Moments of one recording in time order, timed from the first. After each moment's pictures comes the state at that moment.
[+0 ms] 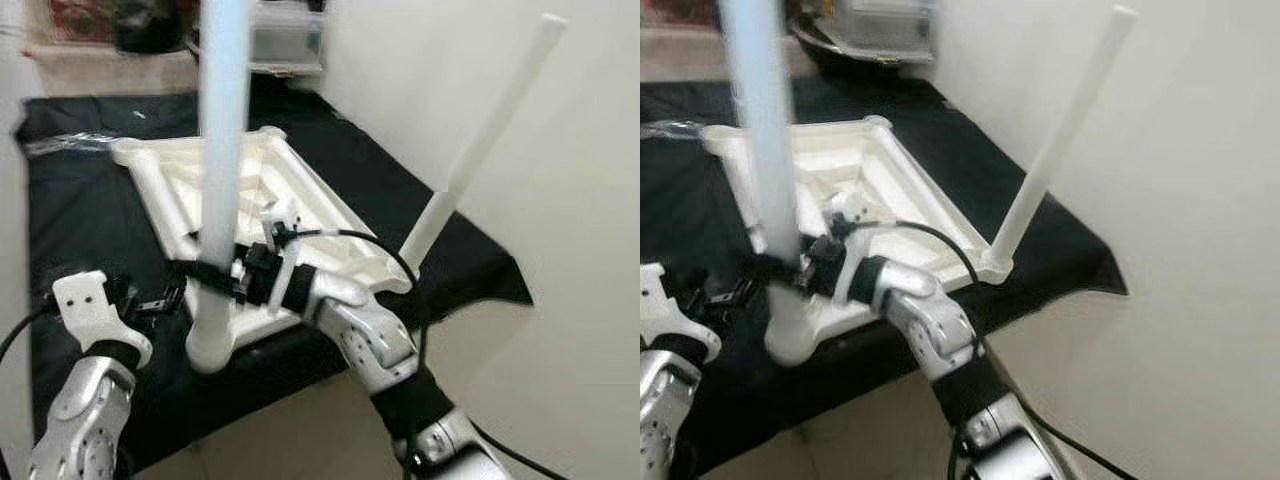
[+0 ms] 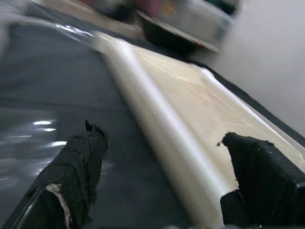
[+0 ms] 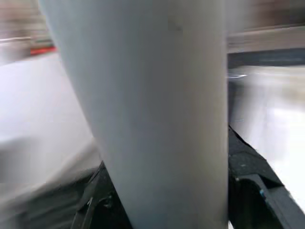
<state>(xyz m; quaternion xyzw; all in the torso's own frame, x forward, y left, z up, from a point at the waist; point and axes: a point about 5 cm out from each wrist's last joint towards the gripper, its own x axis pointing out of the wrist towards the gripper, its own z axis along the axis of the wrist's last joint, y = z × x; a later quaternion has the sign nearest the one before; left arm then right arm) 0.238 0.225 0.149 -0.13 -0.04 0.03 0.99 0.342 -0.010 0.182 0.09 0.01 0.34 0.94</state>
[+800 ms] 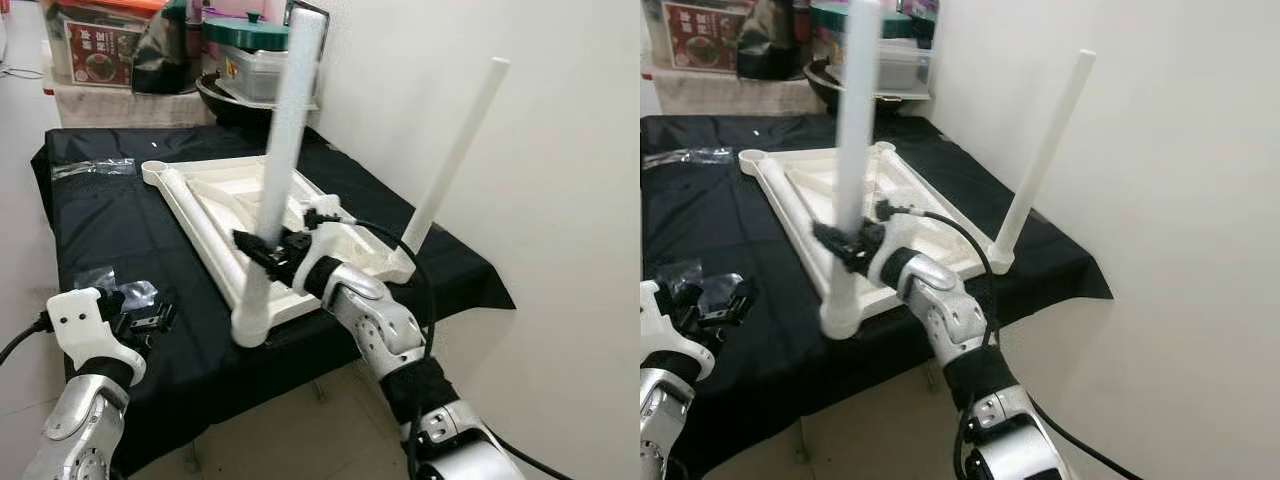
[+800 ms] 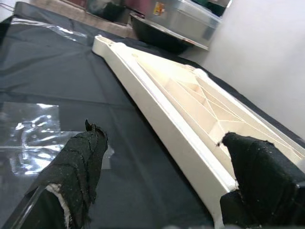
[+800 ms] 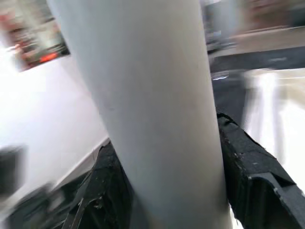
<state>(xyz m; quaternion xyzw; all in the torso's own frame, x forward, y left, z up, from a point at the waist) 0.237 0.225 0.147 -0.13 -0.04 0.03 0.99 0.329 -0.005 0.197 0.10 -0.03 0.52 0.85</state>
